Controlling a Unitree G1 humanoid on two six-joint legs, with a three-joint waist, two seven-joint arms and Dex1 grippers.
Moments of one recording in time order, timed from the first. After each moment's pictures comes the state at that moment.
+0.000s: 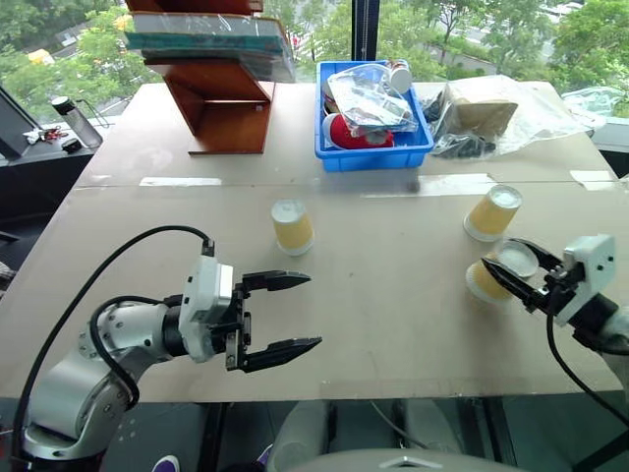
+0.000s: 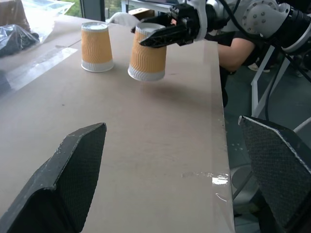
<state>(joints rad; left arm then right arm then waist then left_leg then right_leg) 0.14 0.78 0.22 -0.61 -0.75 0.41 -1.13 0.09 -0.61 -0.28 -0.56 0.57 0.49 0.64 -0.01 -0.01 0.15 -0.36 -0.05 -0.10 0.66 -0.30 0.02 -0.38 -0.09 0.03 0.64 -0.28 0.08</state>
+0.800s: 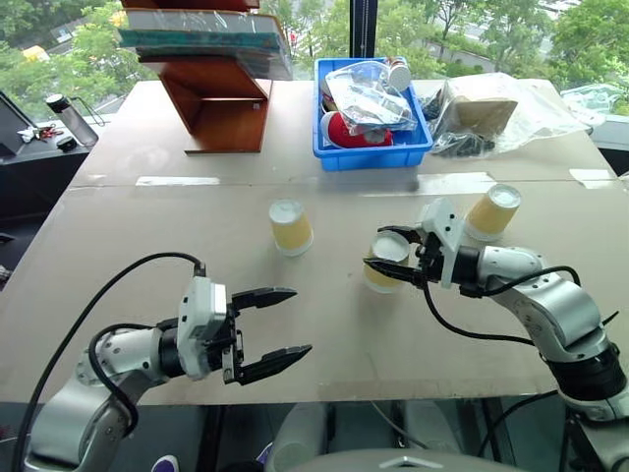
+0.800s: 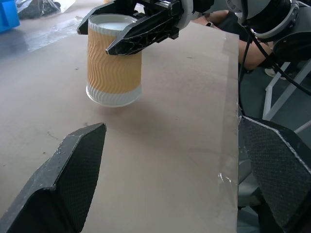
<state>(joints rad) 0.28 0.74 0.23 -0.57 -0.69 0.32 -1.10 -0.41 -0.53 0.23 -0.39 0.45 0.63 0.71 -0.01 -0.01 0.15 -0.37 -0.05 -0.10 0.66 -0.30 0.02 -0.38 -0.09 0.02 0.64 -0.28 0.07</state>
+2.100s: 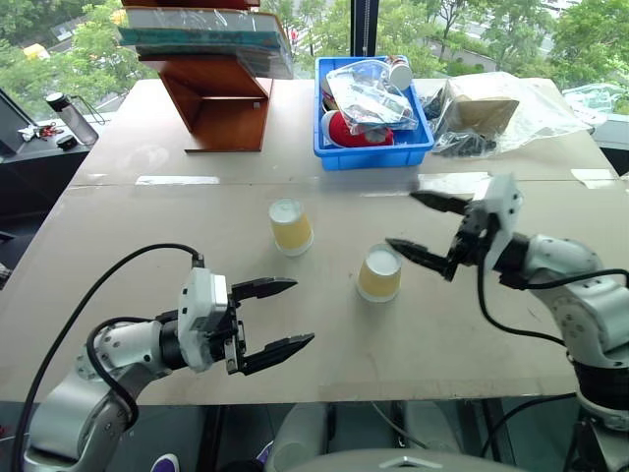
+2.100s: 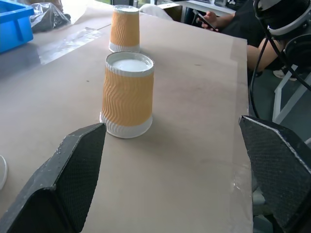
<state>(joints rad) 0.22 0.74 0.23 -0.56 -0.71 0.34 -1.07 -0.35 -0.58 -0.14 -0.43 0.52 0.60 0.64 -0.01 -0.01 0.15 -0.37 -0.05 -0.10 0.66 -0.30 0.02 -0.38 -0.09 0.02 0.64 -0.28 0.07</state>
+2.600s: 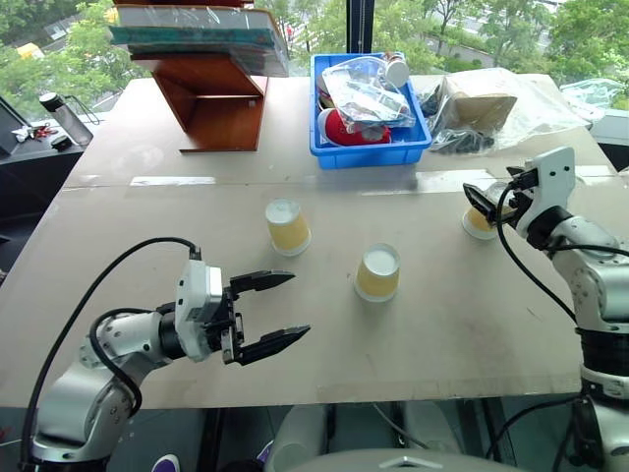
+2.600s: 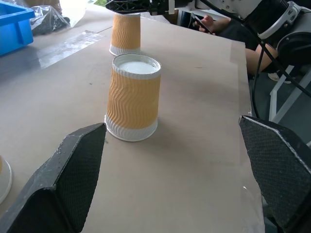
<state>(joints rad) 0.18 0.73 0.22 -0.50 -0.70 0.31 -1.11 -0.44 -0.51 -0.19 -0.10 0.34 0.58 0.37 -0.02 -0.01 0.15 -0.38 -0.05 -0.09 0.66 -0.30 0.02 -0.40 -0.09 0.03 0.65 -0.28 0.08</state>
